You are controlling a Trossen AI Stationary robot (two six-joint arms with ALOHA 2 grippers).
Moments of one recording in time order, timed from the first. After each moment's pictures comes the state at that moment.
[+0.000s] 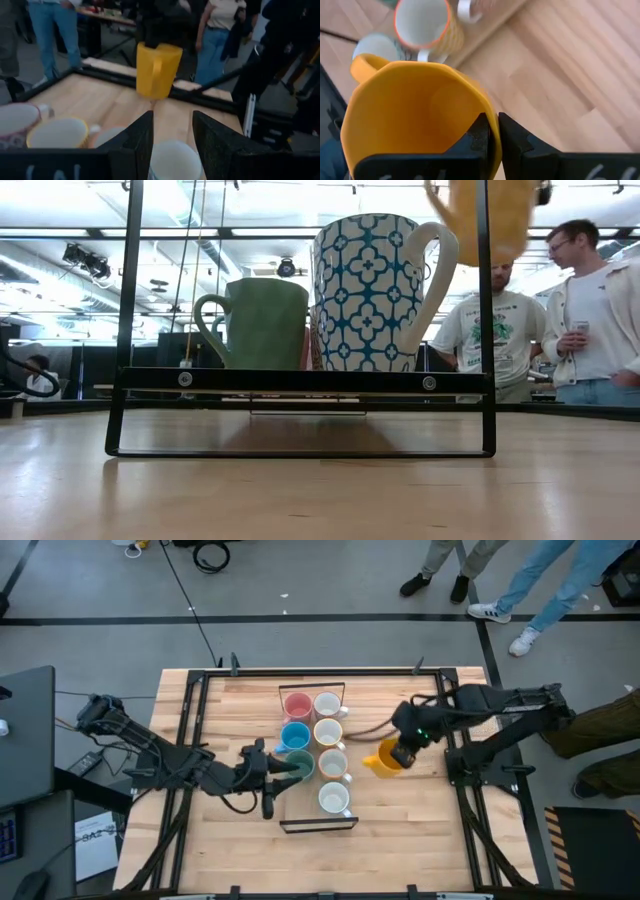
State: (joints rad) left arm -0.49 1.23 0.92 0.12 -0.67 -0.33; right arm 0.14 1.25 1.43 -1.32 0.10 0.83
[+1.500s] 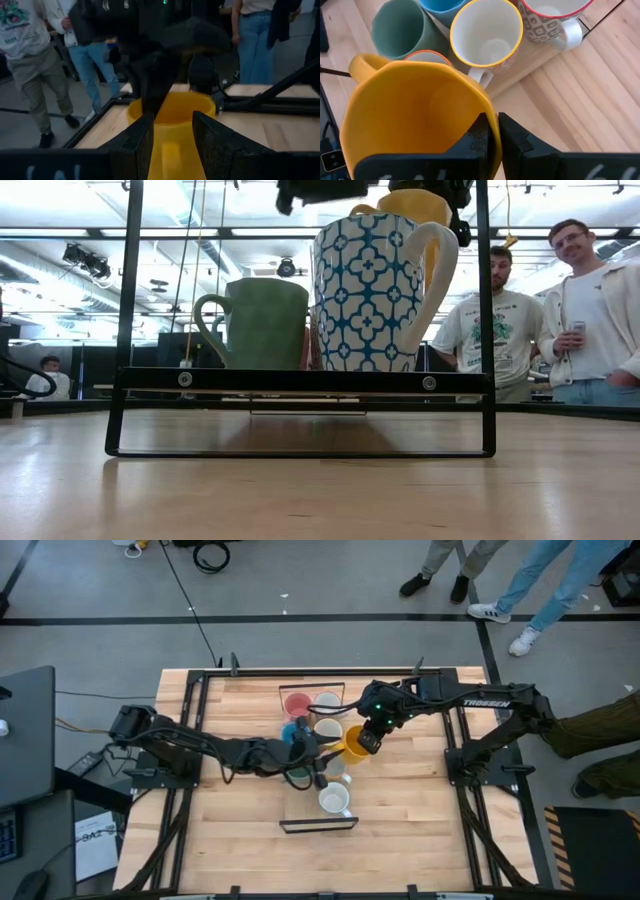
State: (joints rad) left arm -0.20 1.59 1.06 0.43 -0.55 0.06; right arm -0.10 1.43 1.42 -1.02 -0.03 0.50
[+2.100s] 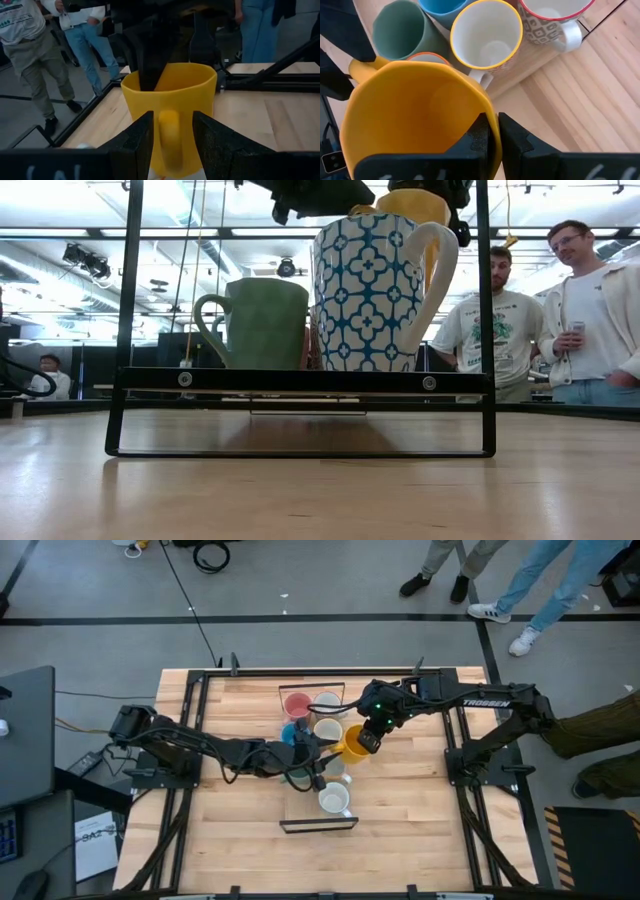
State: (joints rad) left arm -0.20 1.59 1.06 0.32 -0.55 0.03; right arm -0.10 1.43 1.42 -1.02 -0.03 0.50
